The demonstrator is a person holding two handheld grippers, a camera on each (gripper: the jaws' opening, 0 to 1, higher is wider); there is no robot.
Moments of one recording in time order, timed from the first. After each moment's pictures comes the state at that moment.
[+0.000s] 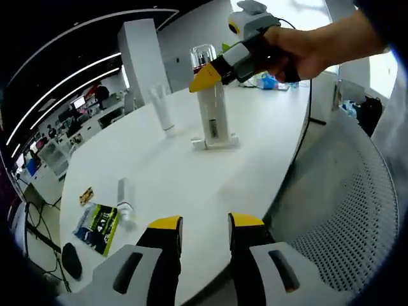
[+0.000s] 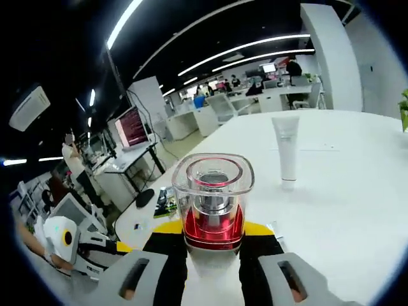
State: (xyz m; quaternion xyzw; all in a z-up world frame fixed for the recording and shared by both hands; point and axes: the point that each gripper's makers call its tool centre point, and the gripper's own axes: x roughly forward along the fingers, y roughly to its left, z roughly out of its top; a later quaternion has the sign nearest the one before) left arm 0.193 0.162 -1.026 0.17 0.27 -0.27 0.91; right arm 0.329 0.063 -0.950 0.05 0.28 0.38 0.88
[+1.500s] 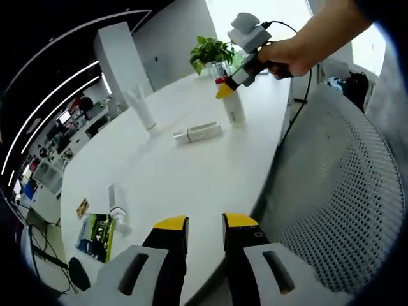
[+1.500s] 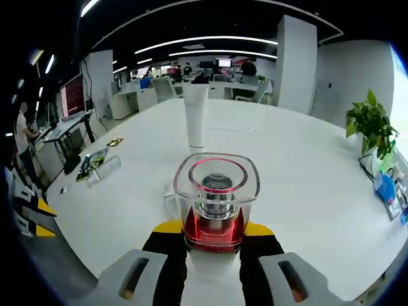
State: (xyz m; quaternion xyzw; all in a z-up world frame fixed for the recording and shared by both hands) left arm 0.182 0.154 -1.040 0.23 0.27 -0.31 0.88; right arm 0.344 -0.069 -1.024 -0.07 0.31 0.18 0.93
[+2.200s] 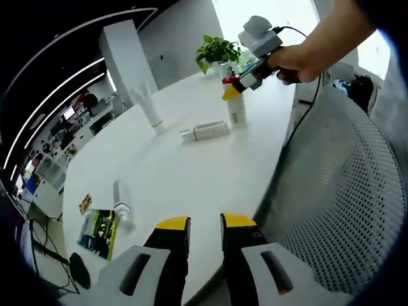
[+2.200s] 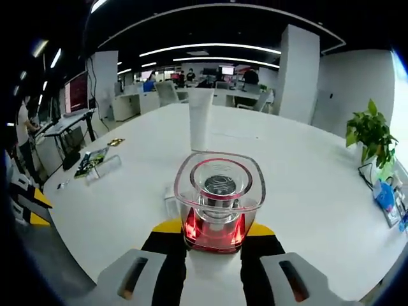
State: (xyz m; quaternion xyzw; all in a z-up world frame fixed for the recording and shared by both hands) left arm 0.185 0.162 -1.039 0.23 0.28 -0.29 0.89; right arm 0.346 -0.066 -1.025 -0.09 0.28 0.19 0.94
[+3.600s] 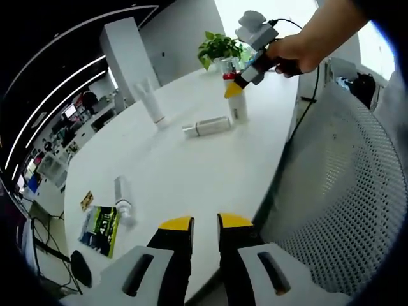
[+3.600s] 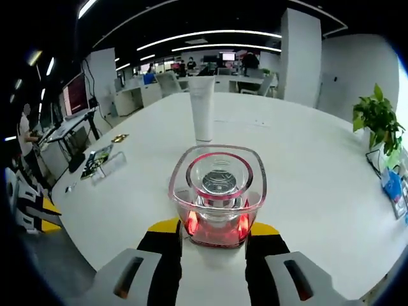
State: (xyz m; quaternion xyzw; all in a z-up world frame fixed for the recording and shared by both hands) left arm 0.185 0.166 -1.044 0.23 0.29 -0.29 0.88; right arm 0.343 -0.062 -1.031 -0.06 0.33 0.21 0.92
